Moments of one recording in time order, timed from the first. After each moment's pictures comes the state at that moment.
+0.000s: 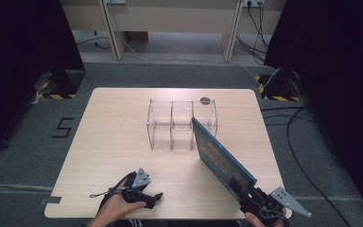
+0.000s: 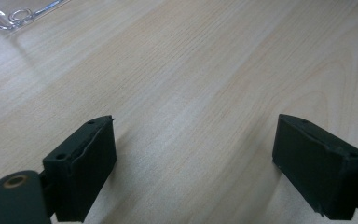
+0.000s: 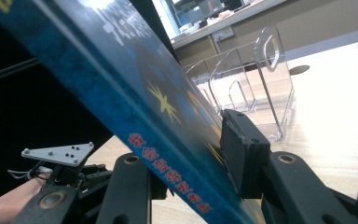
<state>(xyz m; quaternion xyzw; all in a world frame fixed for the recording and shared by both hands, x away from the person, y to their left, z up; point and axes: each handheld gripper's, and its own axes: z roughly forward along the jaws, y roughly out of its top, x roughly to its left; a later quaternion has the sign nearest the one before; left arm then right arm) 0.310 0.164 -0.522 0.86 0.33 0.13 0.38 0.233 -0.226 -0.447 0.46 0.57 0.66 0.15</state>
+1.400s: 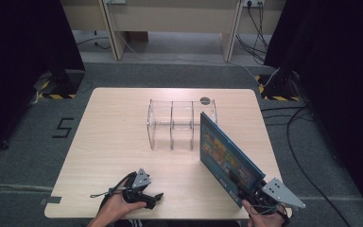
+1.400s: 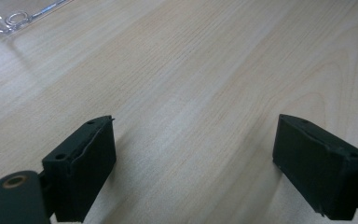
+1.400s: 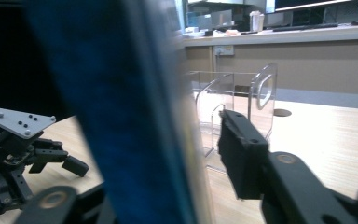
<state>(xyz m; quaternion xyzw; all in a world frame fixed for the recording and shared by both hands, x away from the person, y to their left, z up) 0.310 0.163 -0.522 0.86 0.32 0.13 0.38 0.257 -0.225 -0.439 0.36 0.65 0.62 0.26</state>
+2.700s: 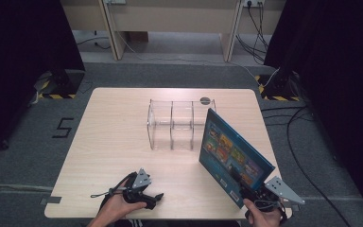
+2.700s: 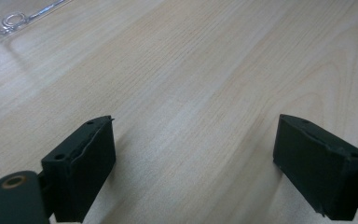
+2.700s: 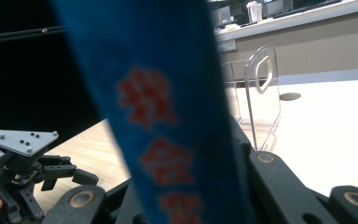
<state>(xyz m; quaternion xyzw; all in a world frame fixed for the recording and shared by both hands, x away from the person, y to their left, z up) 0.310 0.162 -0.523 0.86 0.32 0.13 0.38 0.267 -0.233 -0.458 0.40 0.61 0.65 0.21</state>
